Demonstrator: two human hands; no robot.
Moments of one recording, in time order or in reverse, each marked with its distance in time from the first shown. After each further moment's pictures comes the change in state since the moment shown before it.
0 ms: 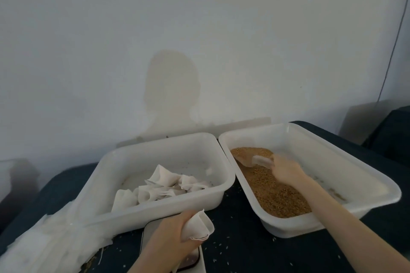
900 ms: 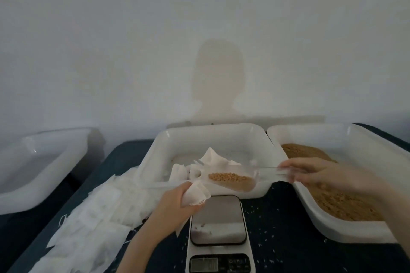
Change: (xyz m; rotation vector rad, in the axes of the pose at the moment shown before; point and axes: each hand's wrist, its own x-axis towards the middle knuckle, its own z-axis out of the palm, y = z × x) left_hand -0.047 -0.047 -0.064 -0.108 0.256 -0.184; right_hand -0.070 -0.052 -0.039 0.411 -0.533 -0.579
